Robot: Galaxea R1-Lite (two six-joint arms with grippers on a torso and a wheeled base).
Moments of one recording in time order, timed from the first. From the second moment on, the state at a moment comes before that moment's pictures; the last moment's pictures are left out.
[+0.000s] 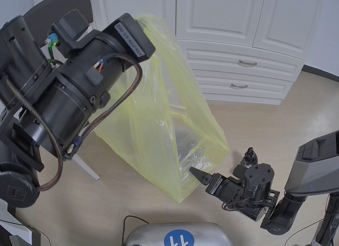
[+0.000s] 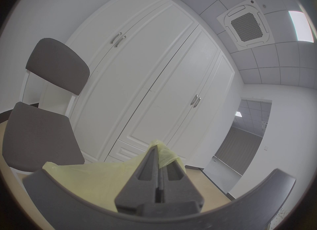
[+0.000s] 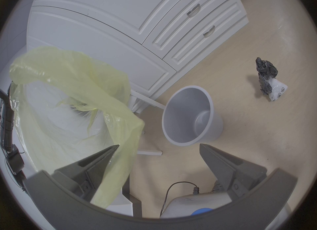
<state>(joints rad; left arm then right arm) -0.87 1.56 -0.94 -1.06 0.36 -0.26 0.75 2.14 -0.36 -1.55 -0.16 0.91</state>
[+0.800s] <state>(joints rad) -0.88 1.56 -0.94 -1.06 0.36 -0.26 0.83 2.17 -0.41 -1.55 -0.24 0.91</state>
